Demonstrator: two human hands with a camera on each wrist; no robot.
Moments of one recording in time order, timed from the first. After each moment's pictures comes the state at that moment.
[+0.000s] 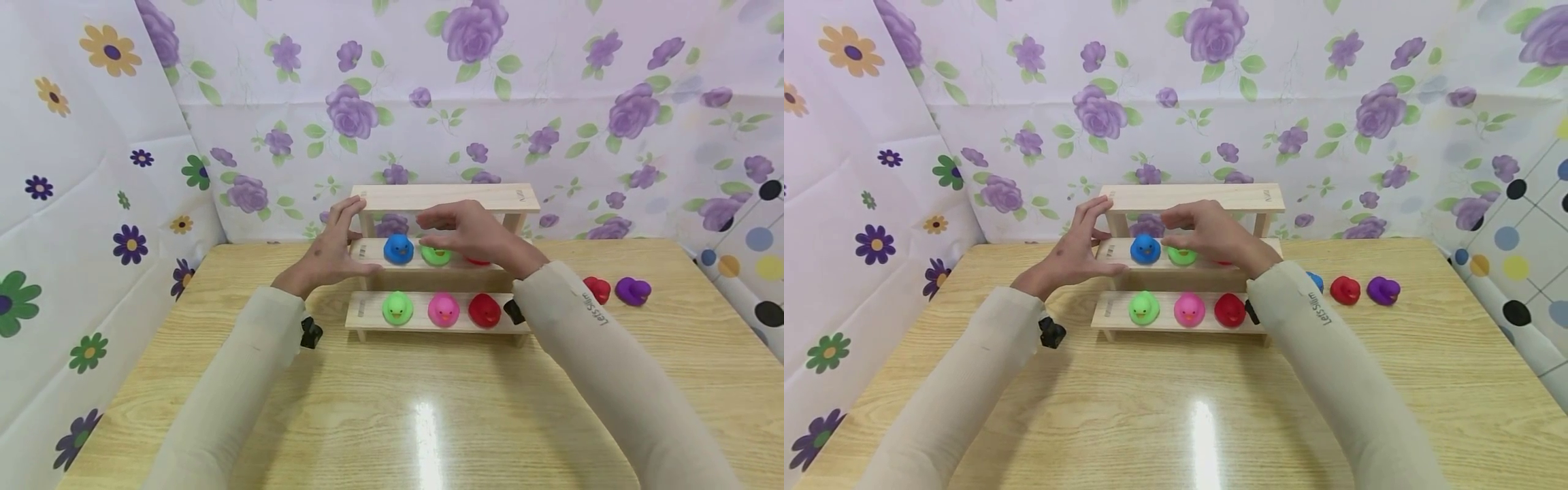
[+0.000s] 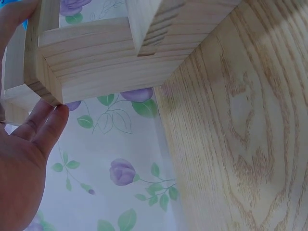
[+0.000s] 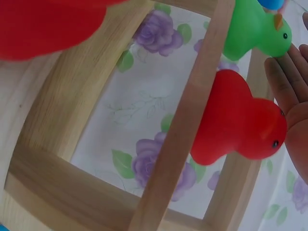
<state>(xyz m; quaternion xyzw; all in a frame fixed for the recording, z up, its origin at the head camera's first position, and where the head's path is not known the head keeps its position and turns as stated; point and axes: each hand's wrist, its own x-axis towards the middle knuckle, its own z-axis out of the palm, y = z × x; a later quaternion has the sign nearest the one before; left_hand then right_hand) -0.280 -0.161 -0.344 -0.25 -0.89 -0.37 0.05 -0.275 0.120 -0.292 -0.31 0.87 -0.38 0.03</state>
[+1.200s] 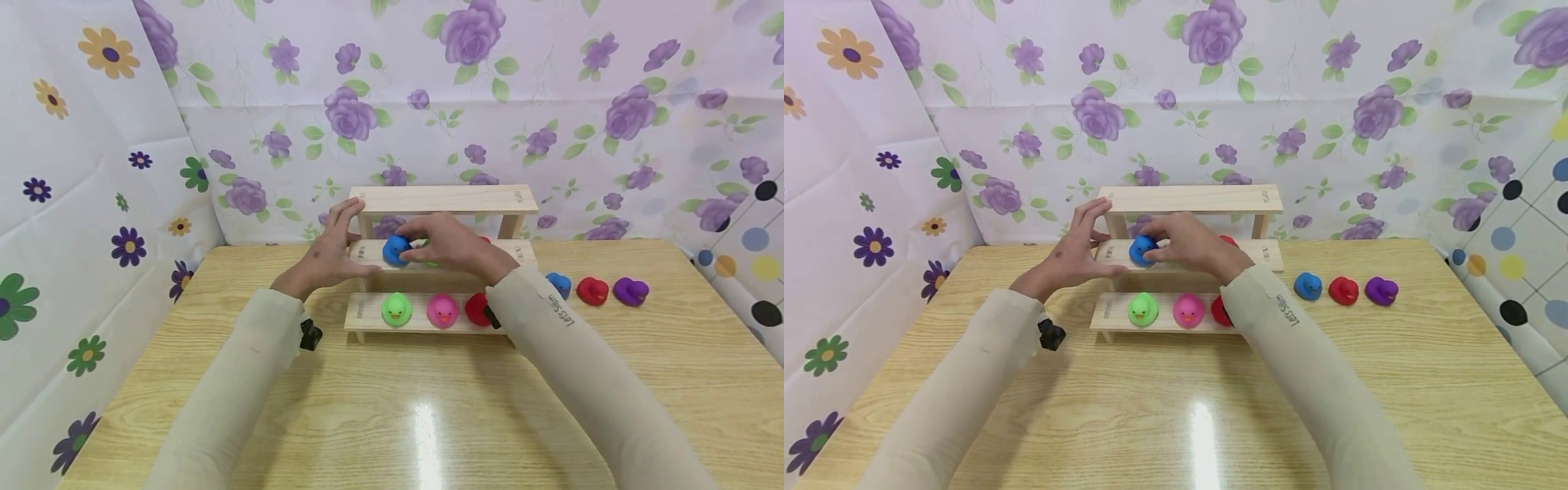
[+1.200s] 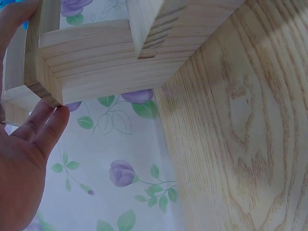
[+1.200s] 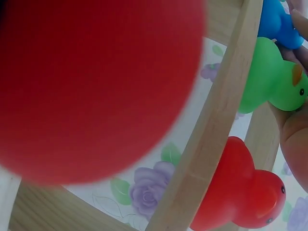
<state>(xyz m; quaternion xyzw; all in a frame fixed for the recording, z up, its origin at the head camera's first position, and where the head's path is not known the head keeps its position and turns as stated) -0.277 -0.160 -0.343 -0.25 -0.89 -0.37 0.04 -0.278 0.090 -0.303 -0.36 0.87 -0.34 0.05</state>
